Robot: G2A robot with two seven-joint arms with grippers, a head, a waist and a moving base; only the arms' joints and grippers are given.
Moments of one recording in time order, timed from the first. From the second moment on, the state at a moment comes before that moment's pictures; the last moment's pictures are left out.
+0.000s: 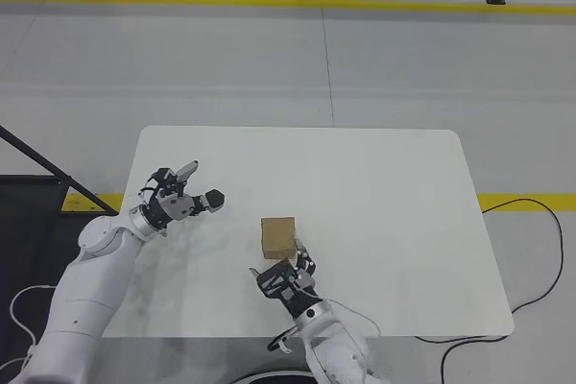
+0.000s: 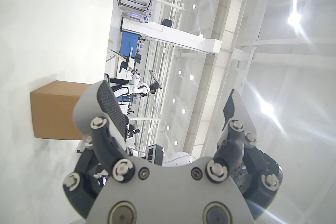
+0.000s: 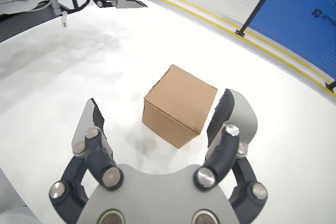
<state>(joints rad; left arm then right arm) 1.00 -1.10 -1.39 -1.06 -0.83 -0.08 -1.12 -1.50 -1.44 0.89 -1.74 -1.78 0.12 0.12</state>
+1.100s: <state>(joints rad) 0.98 -1.10 -1.39 -1.04 -0.82 -0.07 -1.14 -1.37 -1.55 0.86 -1.47 -1.52 0.49 0.02</state>
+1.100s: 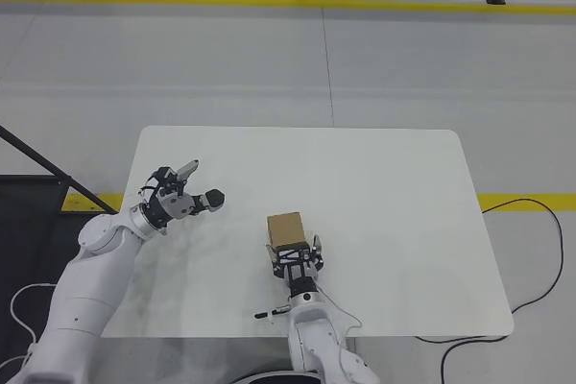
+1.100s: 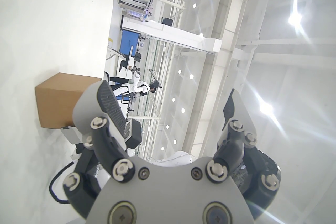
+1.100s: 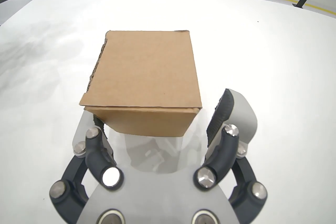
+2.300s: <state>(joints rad) 0.99 -1.10 -1.40 -1.04 -0.82 -0.08 -1.13 -1.33 -1.55 0.94 -1.40 -1.46 0.30 -0.03</state>
